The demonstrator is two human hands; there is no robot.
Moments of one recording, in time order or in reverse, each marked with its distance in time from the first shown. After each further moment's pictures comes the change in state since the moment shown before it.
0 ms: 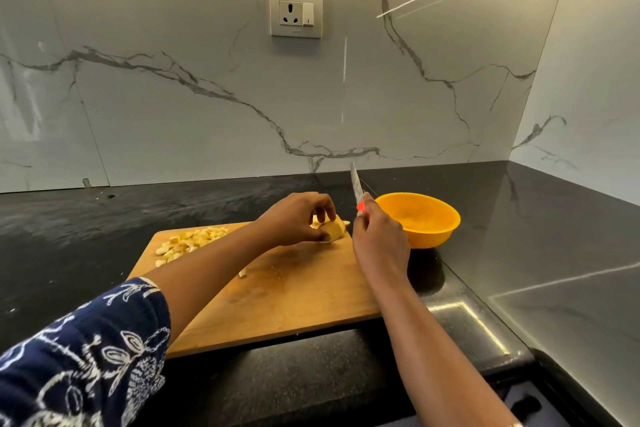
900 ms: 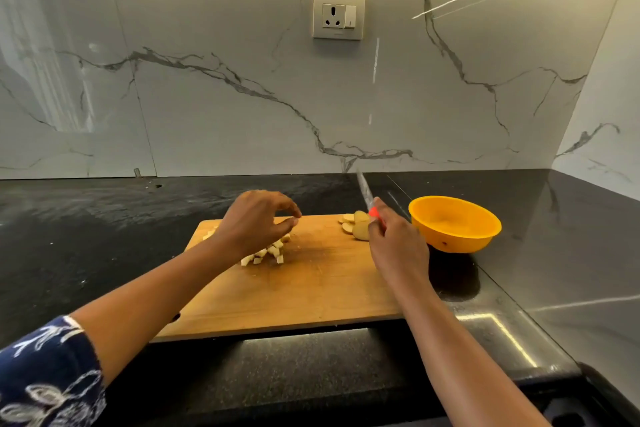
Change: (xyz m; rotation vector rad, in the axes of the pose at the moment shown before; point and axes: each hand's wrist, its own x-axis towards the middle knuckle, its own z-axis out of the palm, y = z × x) left_hand -0.096 -0.041 -0.040 0.165 0.304 -0.129; right_hand -0.014 -0.020 0.009 0.027 -0.087 -0.090
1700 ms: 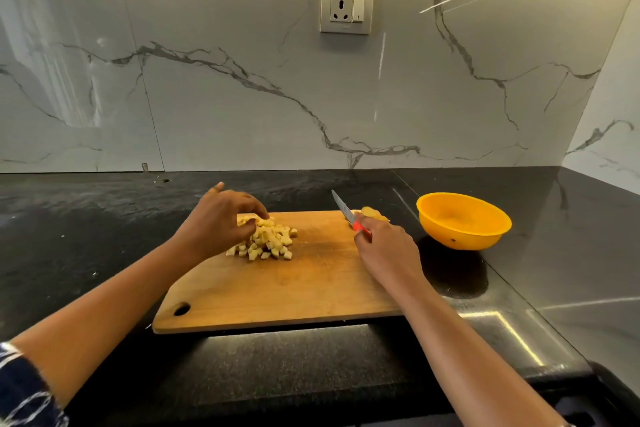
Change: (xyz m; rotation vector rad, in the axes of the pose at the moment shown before) left_hand -0.034 -0.046 -0.018 0.006 0.063 -0.013; right_hand -0.007 -0.010 0.006 -0.127 -0.242 -0.094
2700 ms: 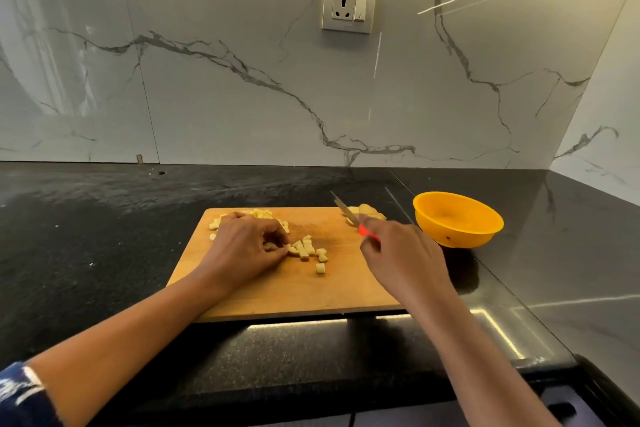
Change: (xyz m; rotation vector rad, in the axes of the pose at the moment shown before) left_hand -0.028 0.052 0.017 -0.100 -0.037 -0.128; right_hand -0.044 -0.025 -0.053 -0.162 -0.021 -0.098
